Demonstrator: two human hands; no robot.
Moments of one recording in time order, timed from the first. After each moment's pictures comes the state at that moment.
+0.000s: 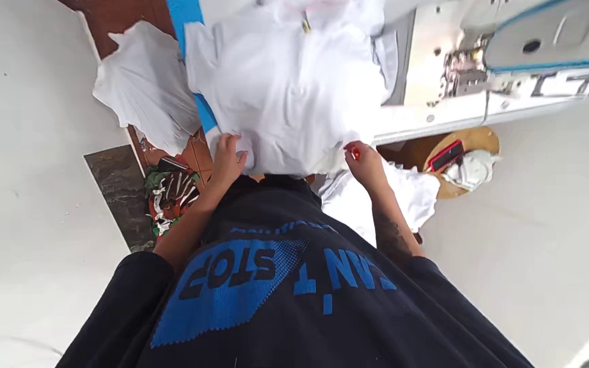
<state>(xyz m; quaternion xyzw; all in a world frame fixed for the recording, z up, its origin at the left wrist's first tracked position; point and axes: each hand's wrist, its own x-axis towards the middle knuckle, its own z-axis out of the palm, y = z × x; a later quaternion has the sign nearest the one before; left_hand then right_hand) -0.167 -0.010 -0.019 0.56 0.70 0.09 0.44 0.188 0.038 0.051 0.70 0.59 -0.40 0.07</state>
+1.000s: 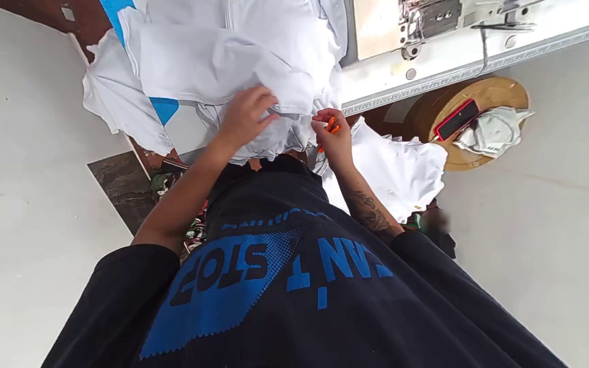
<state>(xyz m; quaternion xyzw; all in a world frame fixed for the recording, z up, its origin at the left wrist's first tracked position) -0.022 0.066 0.023 0.82 0.46 0.19 0.28 0.221 0.004 0.025 0.68 0.42 -0.52 -0.30</state>
